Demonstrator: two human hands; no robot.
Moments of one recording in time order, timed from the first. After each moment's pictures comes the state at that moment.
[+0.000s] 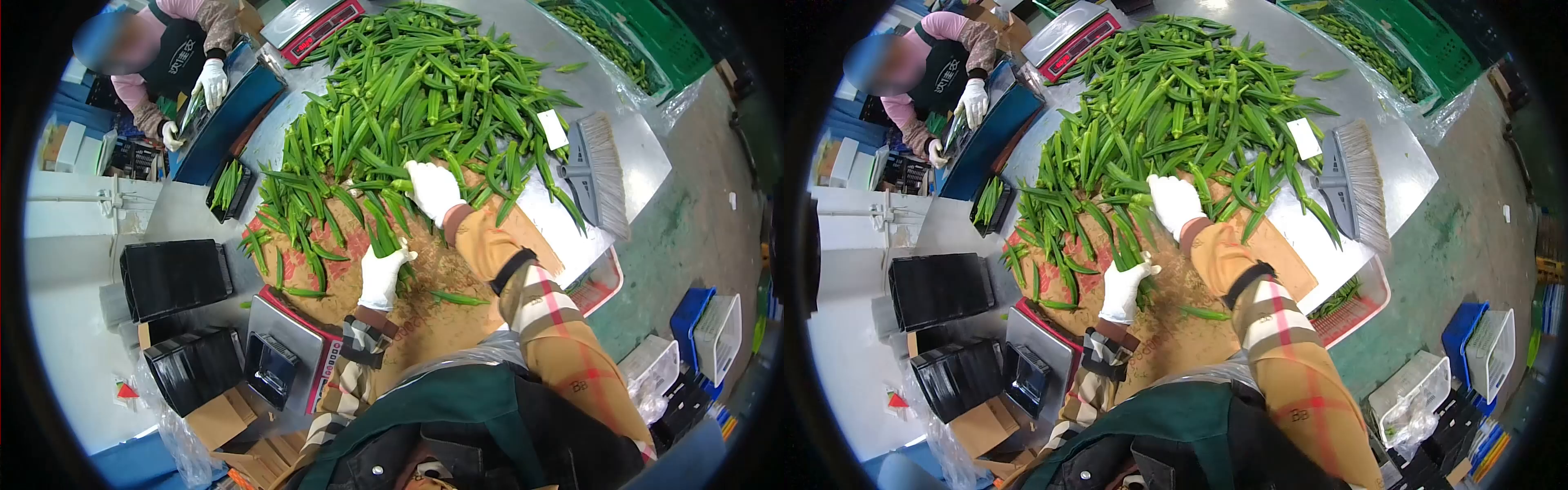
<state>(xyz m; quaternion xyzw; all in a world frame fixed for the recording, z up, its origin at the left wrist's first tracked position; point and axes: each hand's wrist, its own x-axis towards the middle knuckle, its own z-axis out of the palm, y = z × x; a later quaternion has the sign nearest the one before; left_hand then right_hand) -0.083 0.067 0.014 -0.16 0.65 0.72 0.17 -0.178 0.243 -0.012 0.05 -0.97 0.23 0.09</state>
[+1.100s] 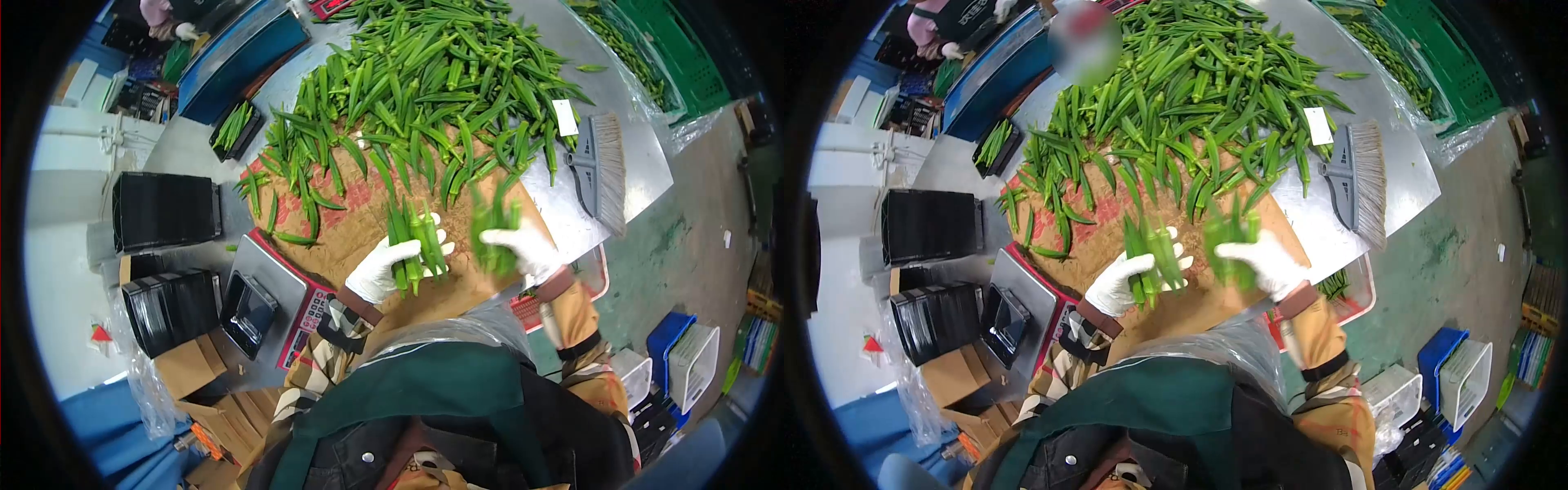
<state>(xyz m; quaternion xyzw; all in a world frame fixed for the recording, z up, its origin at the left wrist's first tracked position) -0.023 0.061 0.089 -0.10 0.35 0.82 0.44 0.010 0.338 0.060 -0.17 -0.56 0.78 -0.22</state>
